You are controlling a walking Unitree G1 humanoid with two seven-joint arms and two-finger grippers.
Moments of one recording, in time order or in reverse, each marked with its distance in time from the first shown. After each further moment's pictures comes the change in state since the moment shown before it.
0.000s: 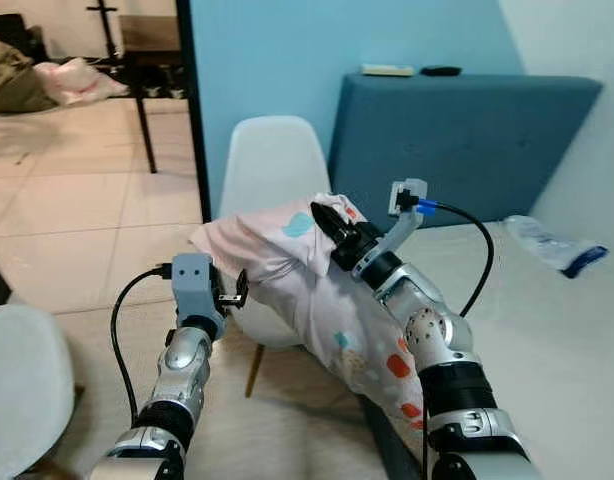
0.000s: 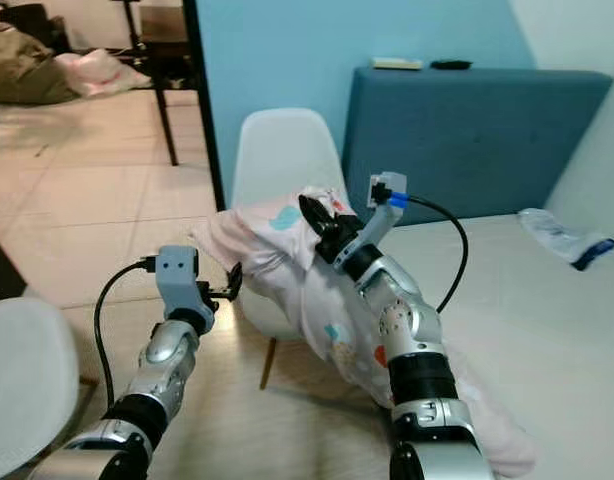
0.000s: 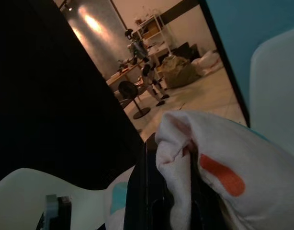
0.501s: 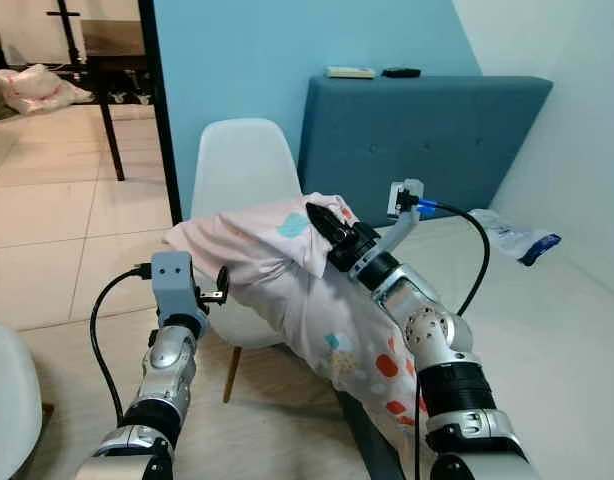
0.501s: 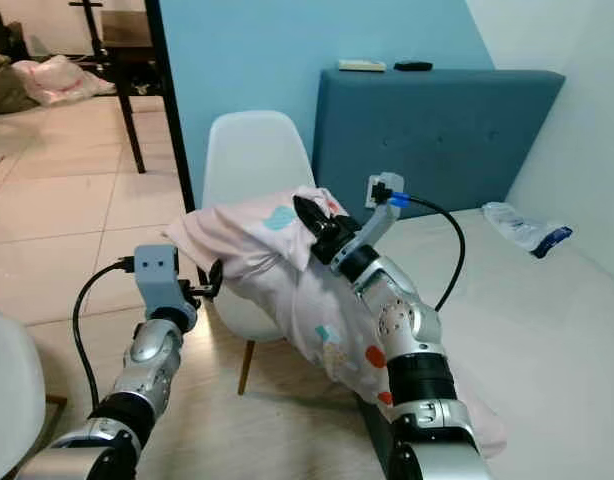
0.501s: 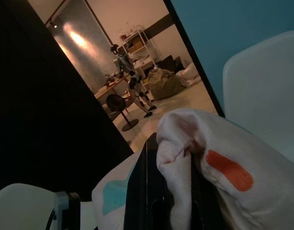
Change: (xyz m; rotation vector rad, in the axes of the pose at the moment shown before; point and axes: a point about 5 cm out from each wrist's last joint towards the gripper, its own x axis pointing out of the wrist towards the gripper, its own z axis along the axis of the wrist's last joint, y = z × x) left arm -0.002 0.024 0.003 0.018 -0.004 0.106; right arm 0.001 0.003 -0.003 0.064 0.011 0.019
